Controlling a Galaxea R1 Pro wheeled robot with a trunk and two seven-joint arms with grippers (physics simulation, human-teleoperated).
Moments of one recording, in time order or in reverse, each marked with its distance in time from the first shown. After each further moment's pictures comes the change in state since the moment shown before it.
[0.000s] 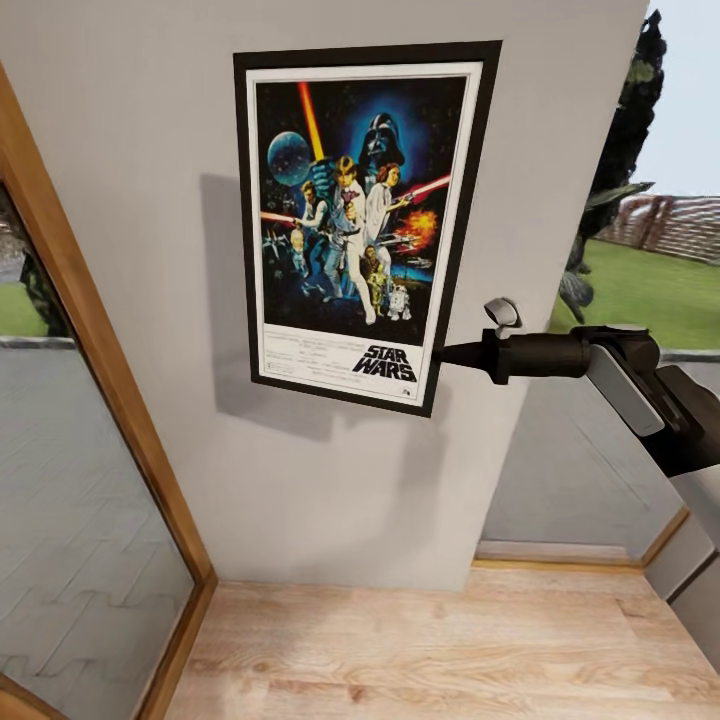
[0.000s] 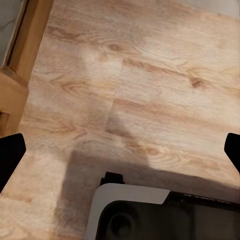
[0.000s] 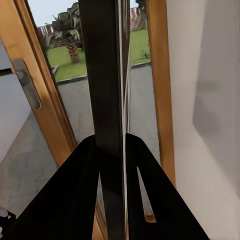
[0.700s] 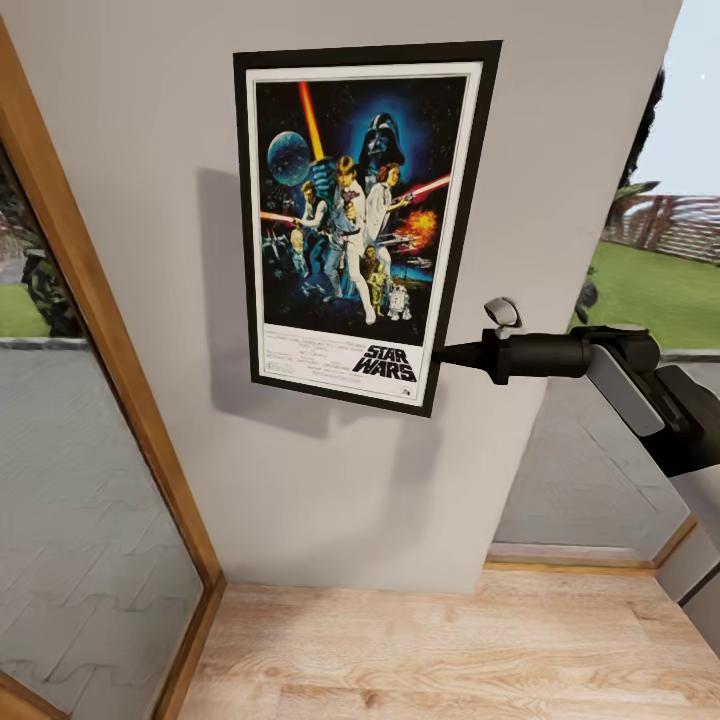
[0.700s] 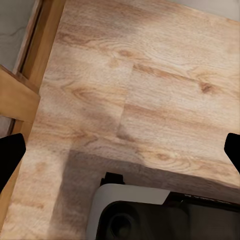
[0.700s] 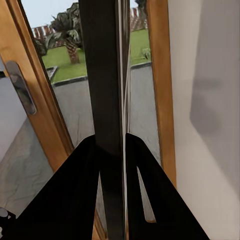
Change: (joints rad) left arm 0.000 0.000 0.000 -0.001 0.000 -0.001 0.000; right arm 0.000 0.000 0.000 0.000 0.000 -0.001 0.000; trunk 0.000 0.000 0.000
